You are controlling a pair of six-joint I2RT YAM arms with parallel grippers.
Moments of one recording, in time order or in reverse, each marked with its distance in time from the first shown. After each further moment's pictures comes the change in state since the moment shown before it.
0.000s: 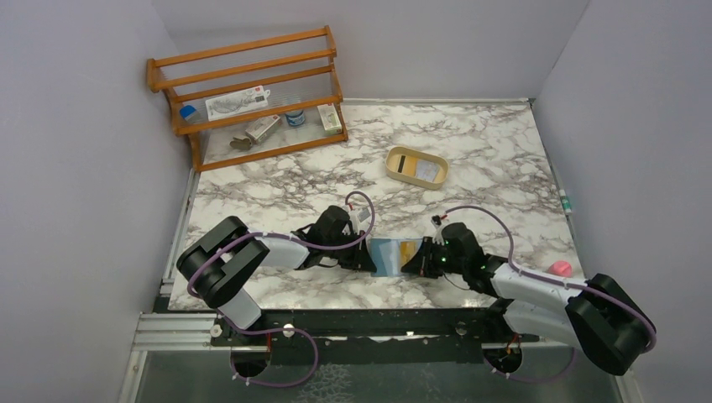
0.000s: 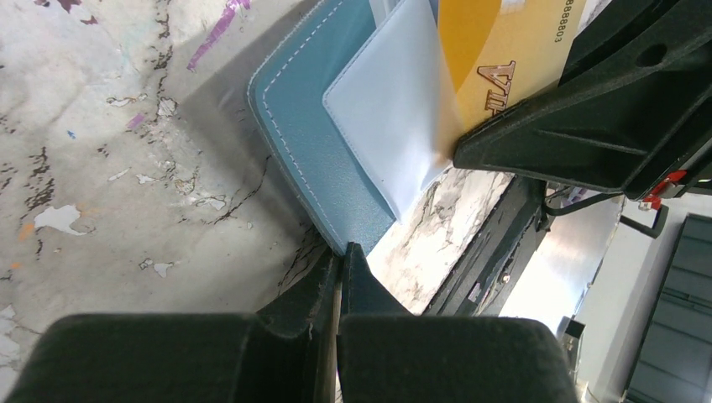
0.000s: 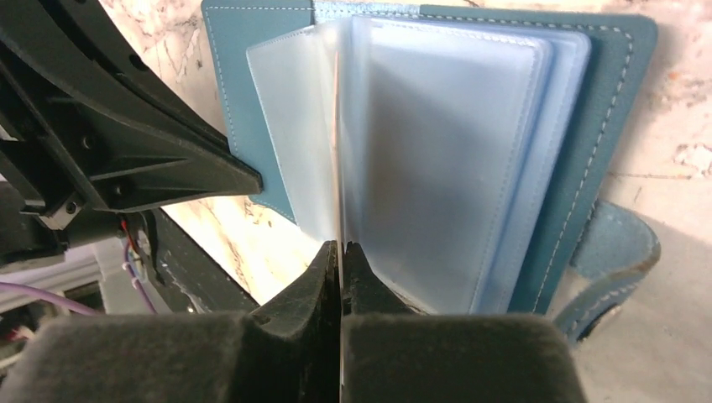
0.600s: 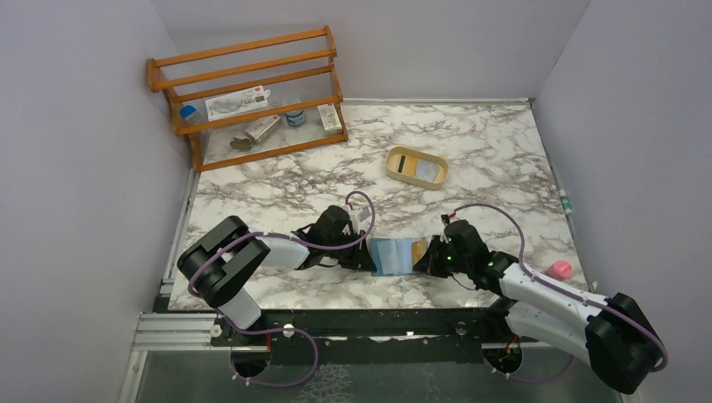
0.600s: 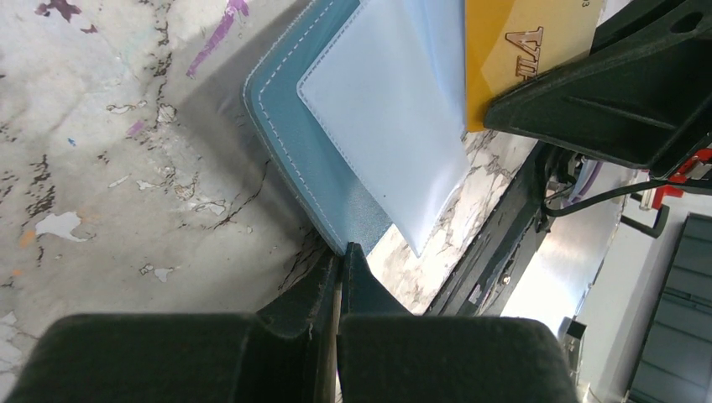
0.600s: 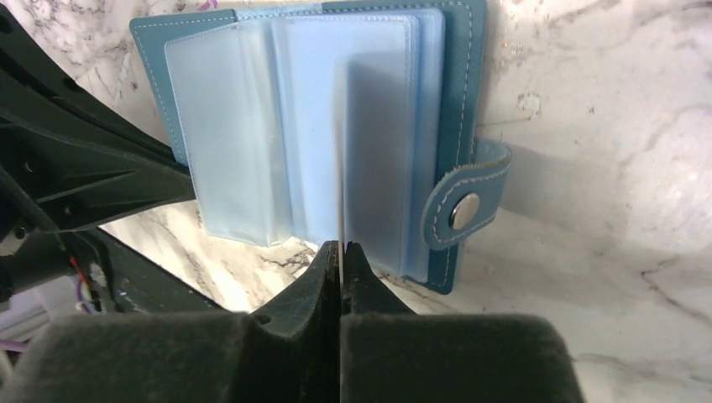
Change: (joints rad) left arm 0.000 0.005 0.000 0.010 0.001 0.001; right arm -0.006 -0.138 0.071 -0.313 0.135 -0.020
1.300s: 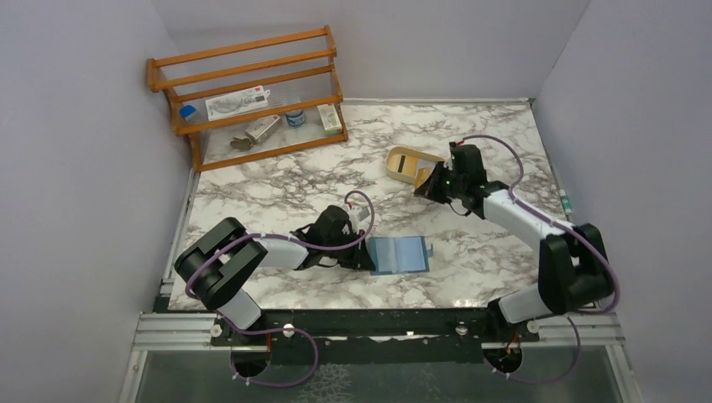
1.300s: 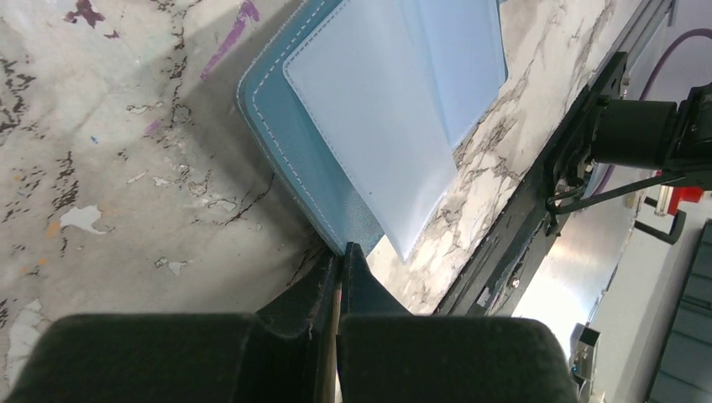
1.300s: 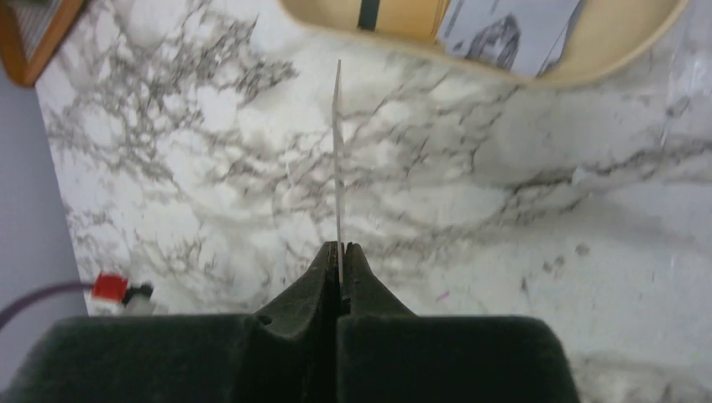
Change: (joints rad) left arm 0.000 -0.019 -0.003 -0.011 -0.021 0.021; right arm -0.285 0.426 0.549 -0.031 -0.040 -0.145
